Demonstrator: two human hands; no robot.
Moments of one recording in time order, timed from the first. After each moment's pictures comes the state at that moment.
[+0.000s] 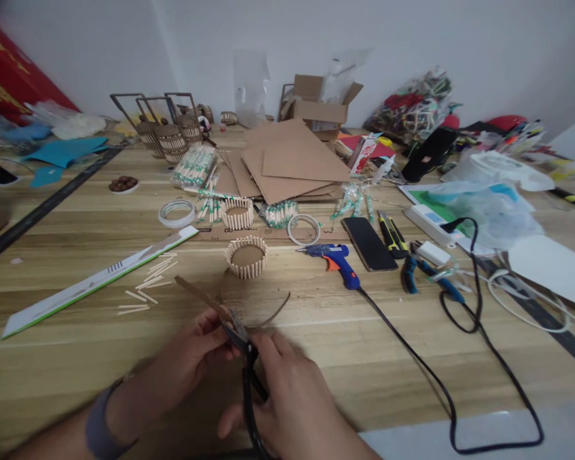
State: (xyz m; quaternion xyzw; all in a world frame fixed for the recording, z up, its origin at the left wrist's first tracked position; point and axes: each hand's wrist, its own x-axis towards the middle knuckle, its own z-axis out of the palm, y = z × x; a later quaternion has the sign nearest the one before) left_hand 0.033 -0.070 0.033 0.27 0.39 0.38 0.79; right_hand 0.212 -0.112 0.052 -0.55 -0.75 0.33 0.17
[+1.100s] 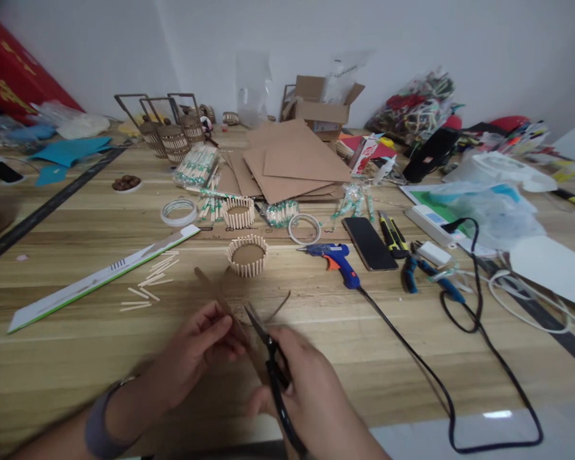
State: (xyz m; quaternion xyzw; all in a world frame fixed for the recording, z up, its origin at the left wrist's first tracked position) left_hand 0.035 -0.074 0.038 0.32 0.40 0.40 0.76; right_hand 0.232 -0.111 0.051 -0.56 -0.71 0.37 0.21
